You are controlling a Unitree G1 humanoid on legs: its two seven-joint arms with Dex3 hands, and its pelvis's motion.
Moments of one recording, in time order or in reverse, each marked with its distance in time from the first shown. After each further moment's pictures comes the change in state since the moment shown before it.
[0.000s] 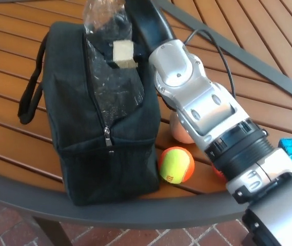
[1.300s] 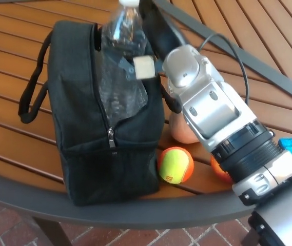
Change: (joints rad) left_arm 0.002 0.020 -0.014 -0.010 0.011 0.000 0.010; right_arm 0.047 -0.051 0.029 -0.080 -0.175 0.364 0.147
